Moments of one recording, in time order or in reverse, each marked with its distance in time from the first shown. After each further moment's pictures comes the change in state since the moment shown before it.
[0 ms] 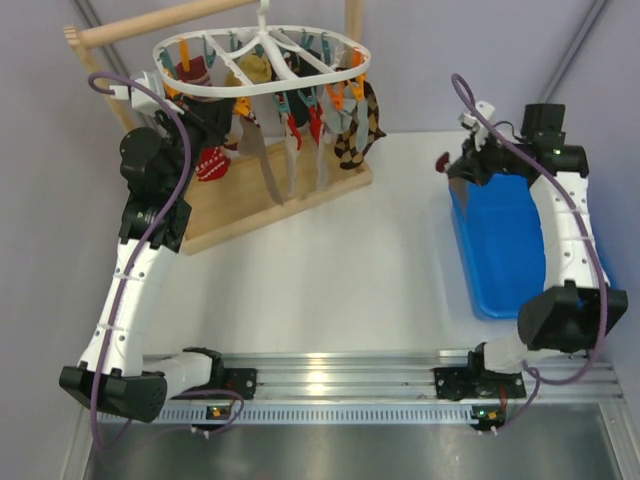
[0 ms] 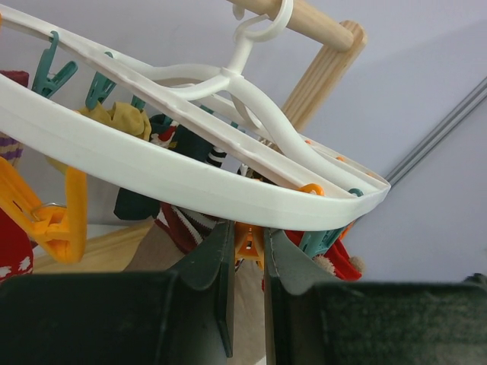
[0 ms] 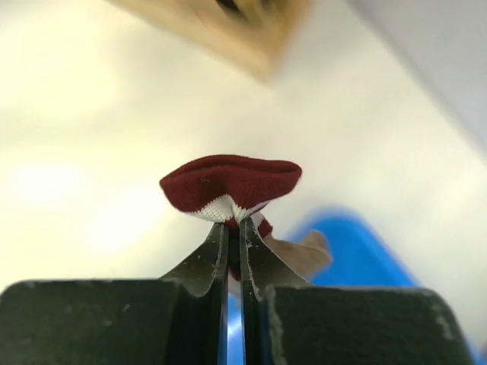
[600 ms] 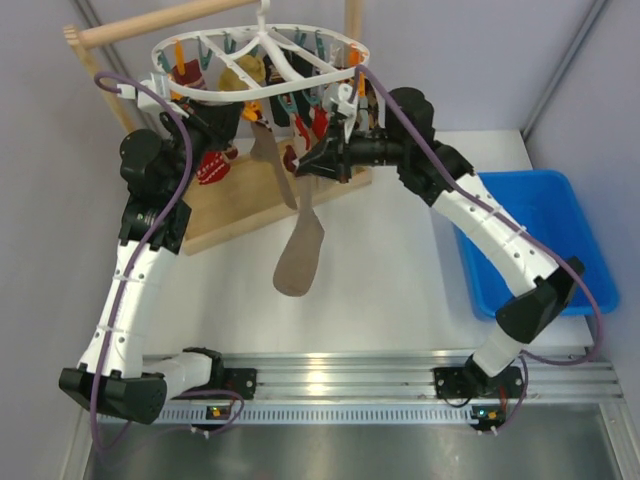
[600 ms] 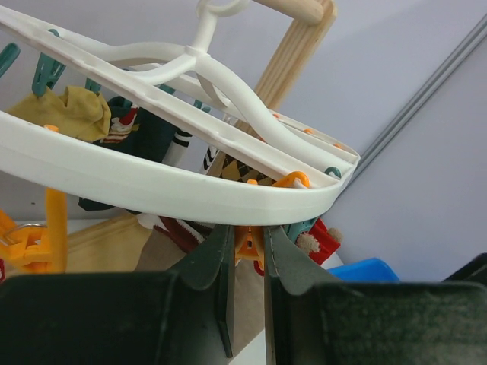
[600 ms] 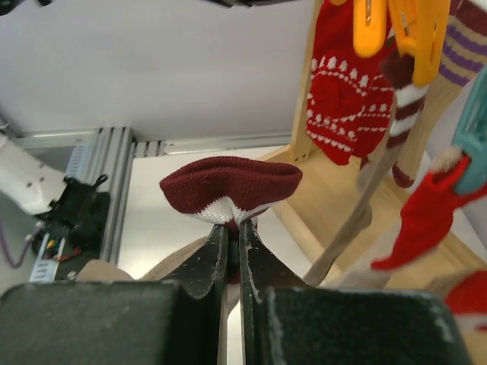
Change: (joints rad) left arm 0.000 -0.010 -0.013 0.000 0.095 0.000; right arm 0.811 0.028 0.185 0.639 -0.097 0.686
